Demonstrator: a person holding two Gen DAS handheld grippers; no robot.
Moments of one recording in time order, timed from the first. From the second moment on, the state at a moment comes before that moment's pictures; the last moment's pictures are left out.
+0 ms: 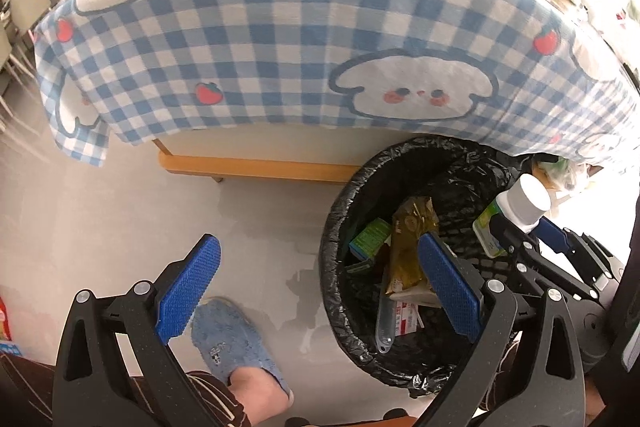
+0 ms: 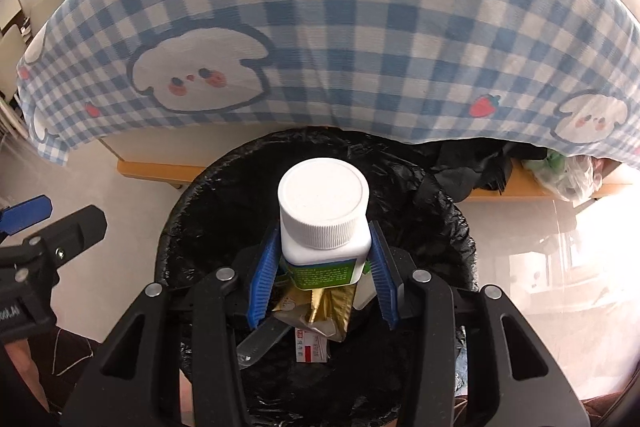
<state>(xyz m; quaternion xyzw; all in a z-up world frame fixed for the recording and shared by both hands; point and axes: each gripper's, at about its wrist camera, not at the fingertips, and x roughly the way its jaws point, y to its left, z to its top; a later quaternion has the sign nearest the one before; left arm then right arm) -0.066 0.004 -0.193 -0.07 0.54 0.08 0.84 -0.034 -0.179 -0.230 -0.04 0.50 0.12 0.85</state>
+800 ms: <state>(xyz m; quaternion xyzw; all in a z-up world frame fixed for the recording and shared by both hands) -0.061 -0.011 -0.147 -0.06 0.52 0.06 0.85 -0.034 -0.234 -0.143 0.01 0.46 0.05 0.89</state>
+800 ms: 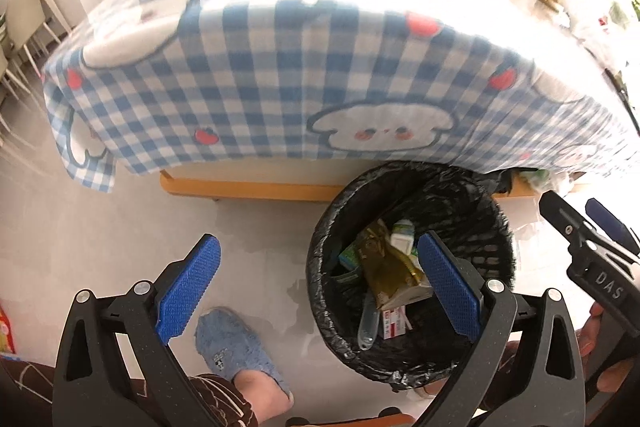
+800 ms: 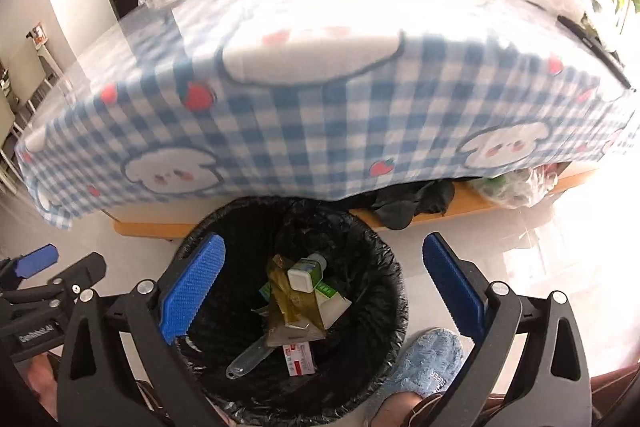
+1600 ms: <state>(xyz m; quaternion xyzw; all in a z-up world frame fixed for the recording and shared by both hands) 0.032 -0.038 -0.071 -0.04 0.49 0.04 0.87 0.054 -0.243 -0.037 -0.01 0.41 0.04 0.91</state>
